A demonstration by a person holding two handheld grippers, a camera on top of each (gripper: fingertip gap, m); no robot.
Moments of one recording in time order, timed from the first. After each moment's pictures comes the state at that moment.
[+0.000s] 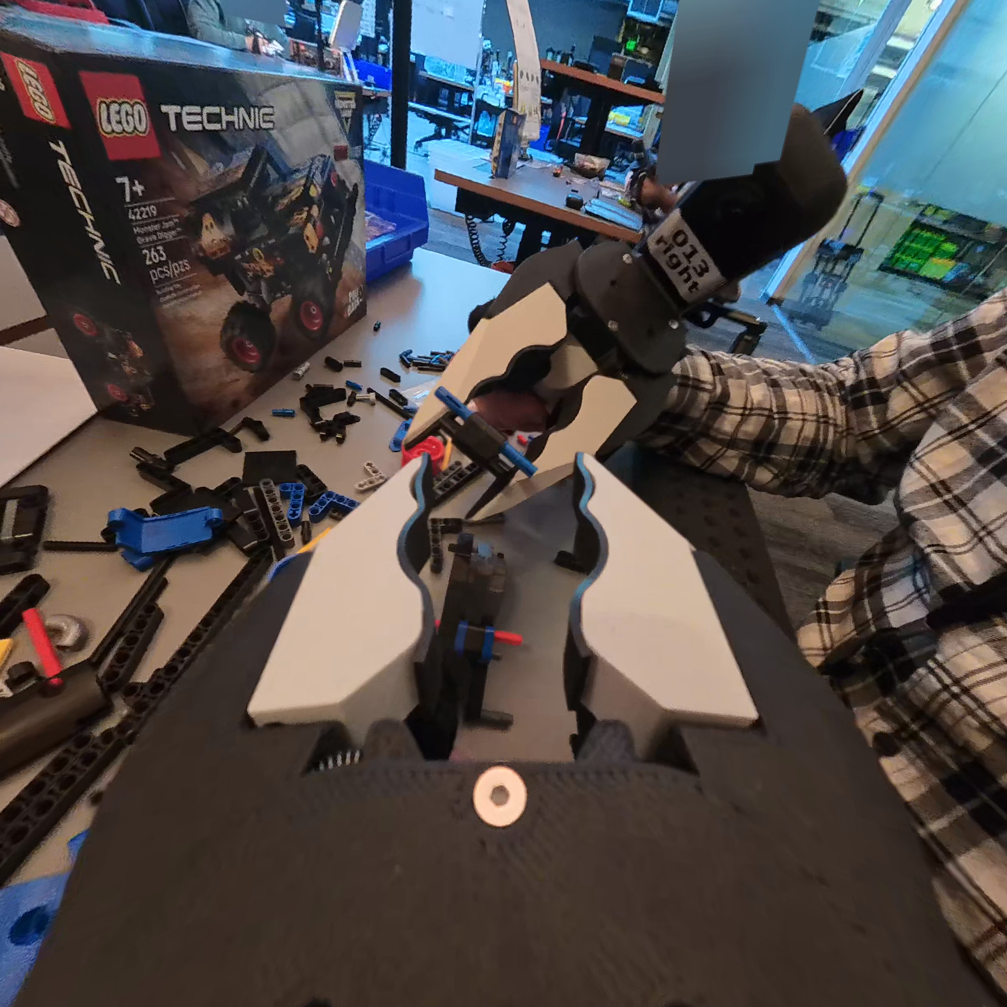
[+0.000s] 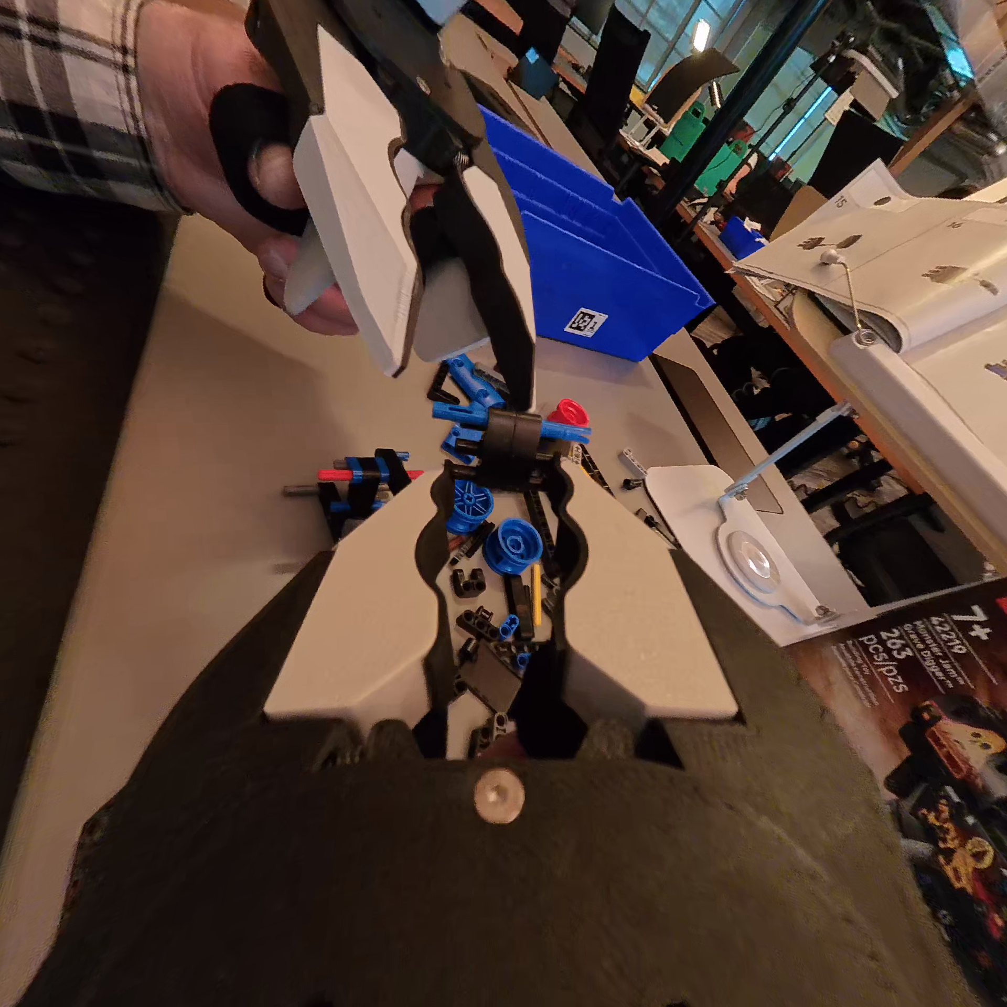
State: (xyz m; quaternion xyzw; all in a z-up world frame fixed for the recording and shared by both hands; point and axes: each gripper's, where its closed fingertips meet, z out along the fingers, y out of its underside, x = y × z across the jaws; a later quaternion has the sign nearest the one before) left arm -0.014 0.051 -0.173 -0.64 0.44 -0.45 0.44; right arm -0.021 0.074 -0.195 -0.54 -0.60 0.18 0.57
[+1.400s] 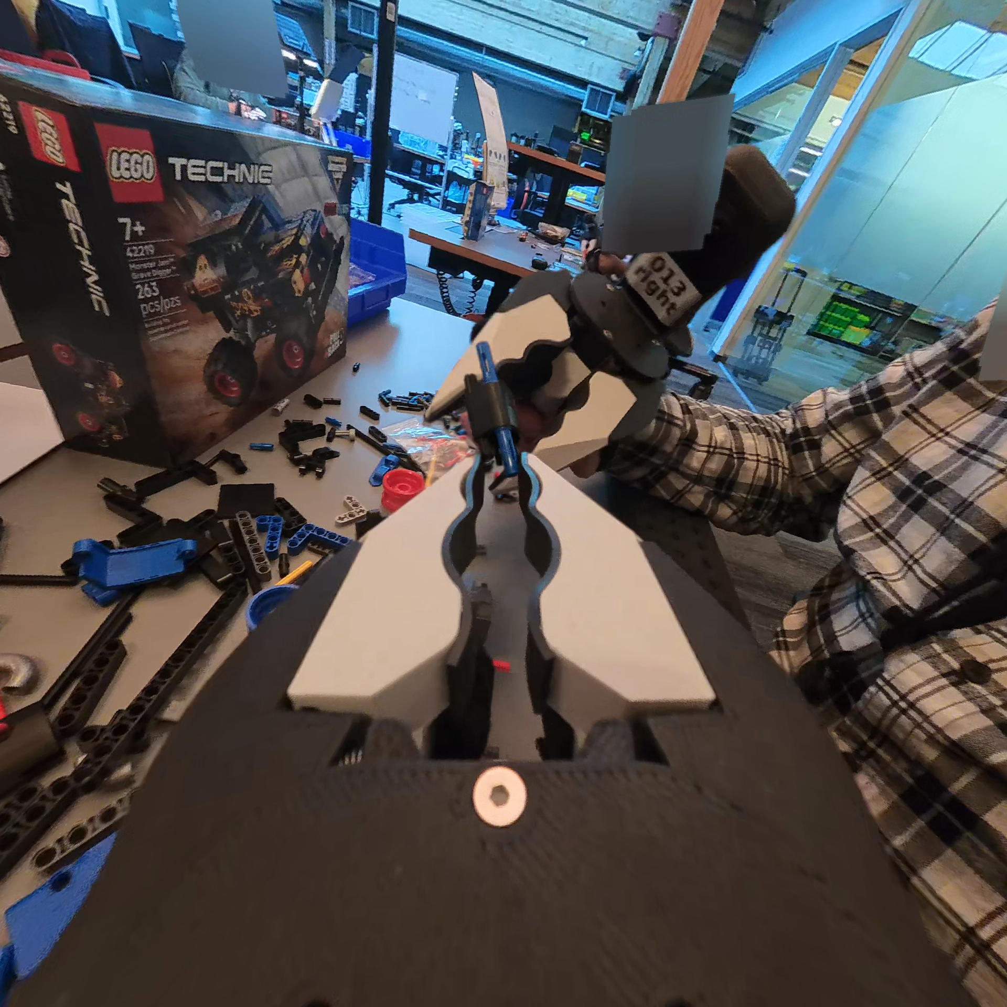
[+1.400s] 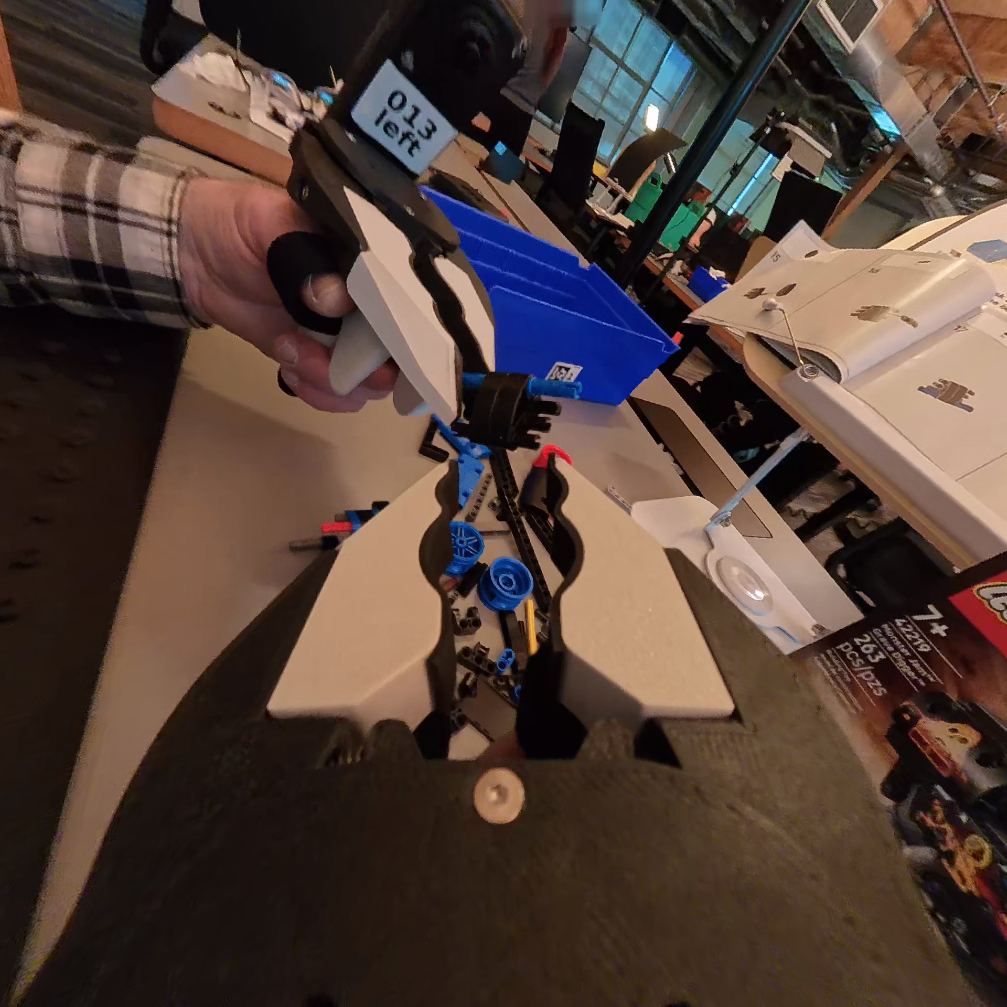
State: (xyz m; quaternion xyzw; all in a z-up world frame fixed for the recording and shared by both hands) left arm -0.015 0.052 -0.159 -0.61 0.41 -0.51 0.45; right arm -0.018 0.068 -0.166 -0.53 -0.56 0.23 0.60
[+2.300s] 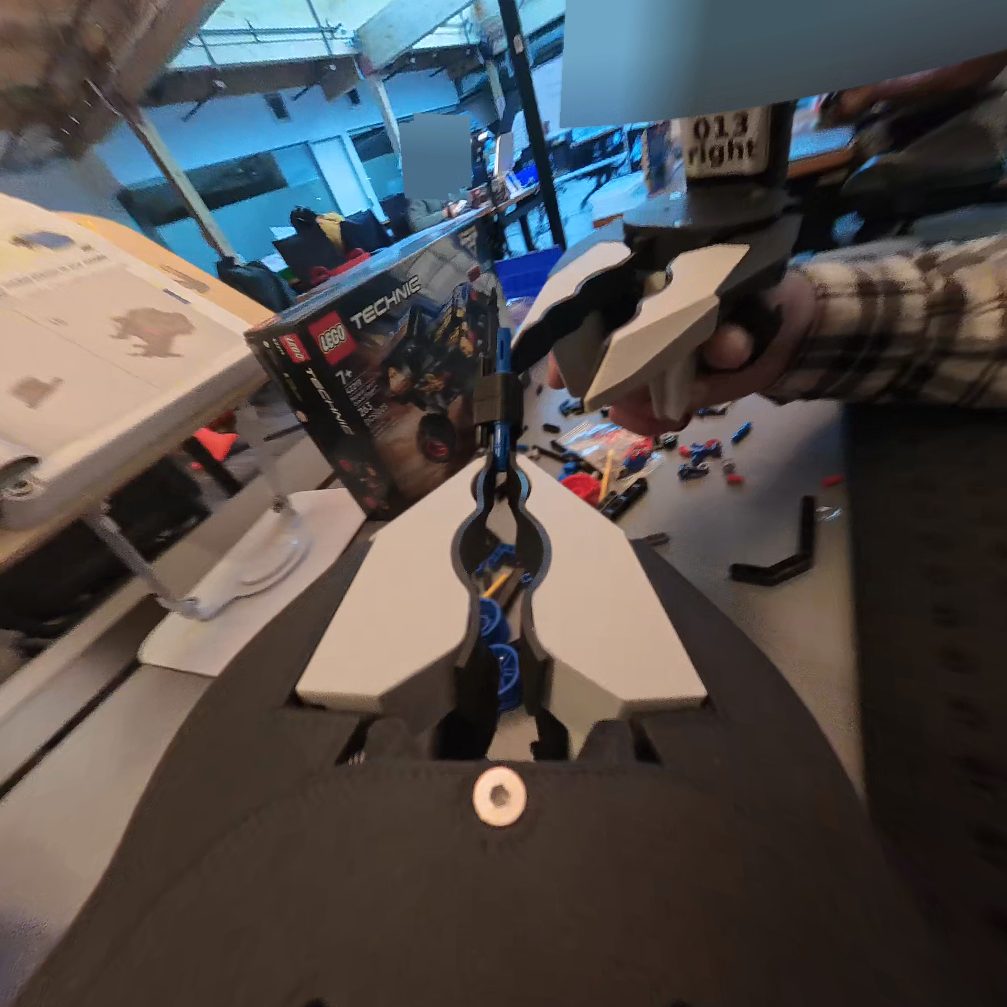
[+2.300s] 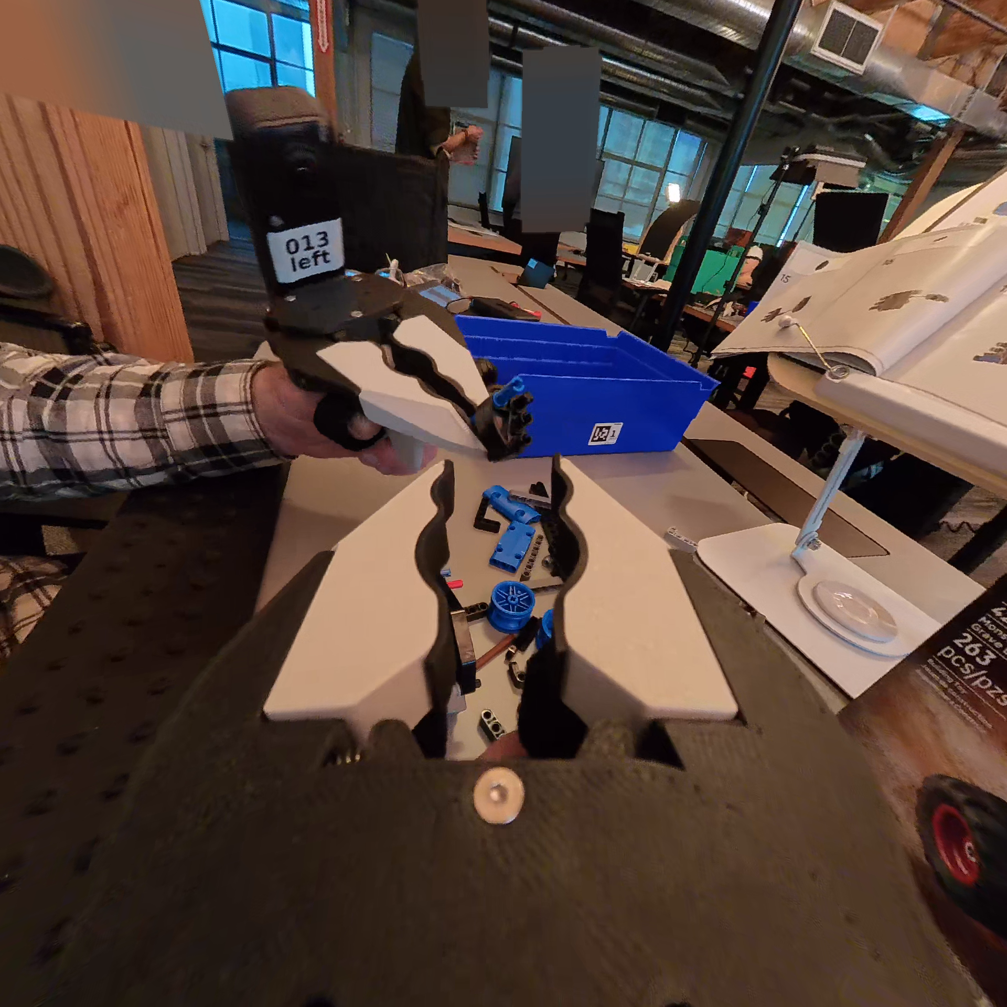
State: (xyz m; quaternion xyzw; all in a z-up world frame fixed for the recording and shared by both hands) left arm -0.025 0.068 -0.148 -0.57 0.48 -0.23 0.63; right arm -0.007 0.062 -0.135 -0.53 -0.49 0.38 0.59
